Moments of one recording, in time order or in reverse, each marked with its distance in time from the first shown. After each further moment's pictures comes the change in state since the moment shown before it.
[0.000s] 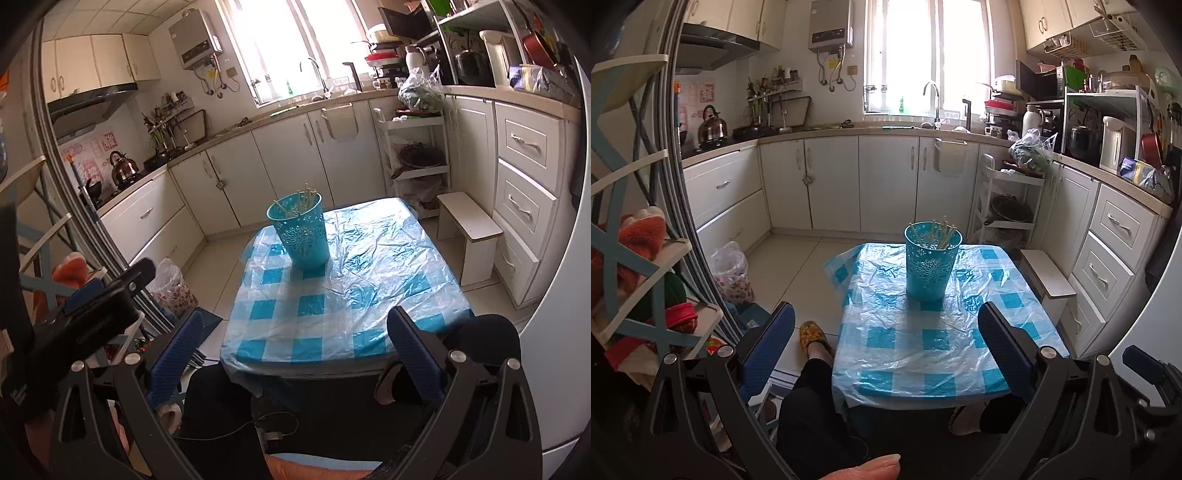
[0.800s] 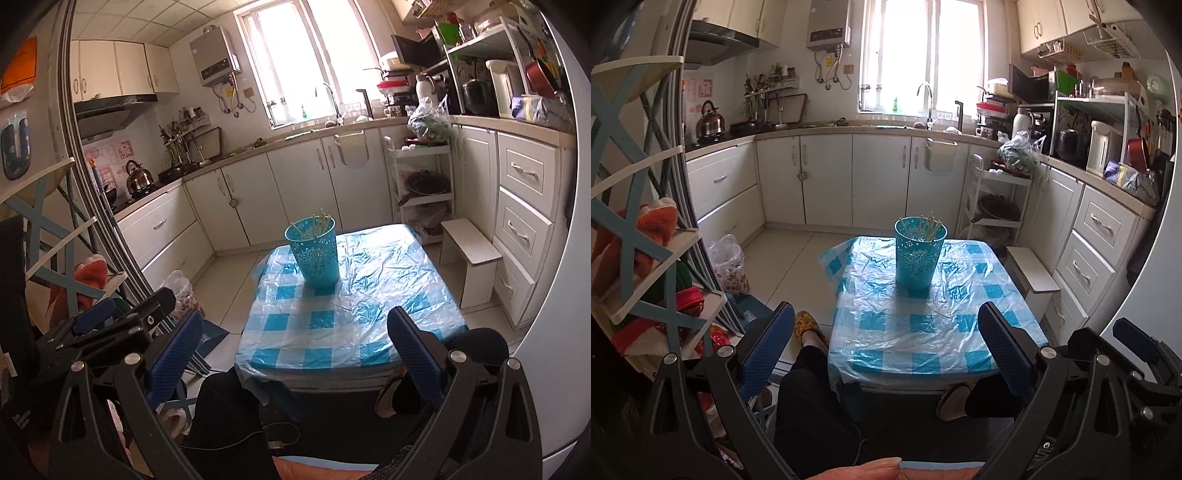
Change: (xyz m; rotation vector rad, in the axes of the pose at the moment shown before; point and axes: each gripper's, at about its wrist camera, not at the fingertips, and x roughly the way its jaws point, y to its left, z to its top) left arm -0.053 0.005 -0.012 -0.020 0.008 -0.037; right arm -0.039 0.021 -0.002 -0.053 -0.085 0.016
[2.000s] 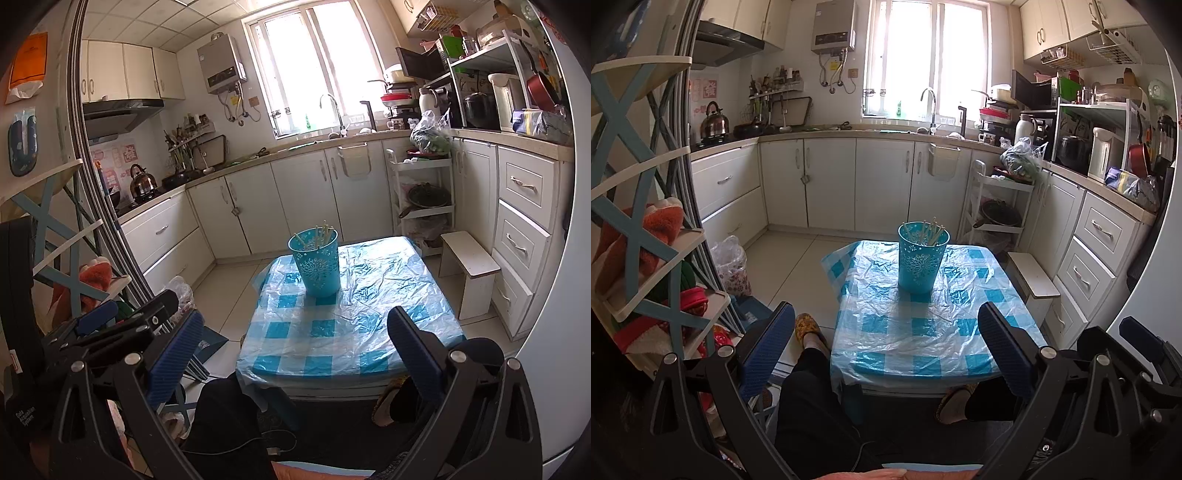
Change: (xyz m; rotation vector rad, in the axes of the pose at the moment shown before) left arm -0.005 0.003 0.003 -0.011 -0.009 0.006; right arm -0.009 0.005 0.001 -0.018 -0.040 -0.004
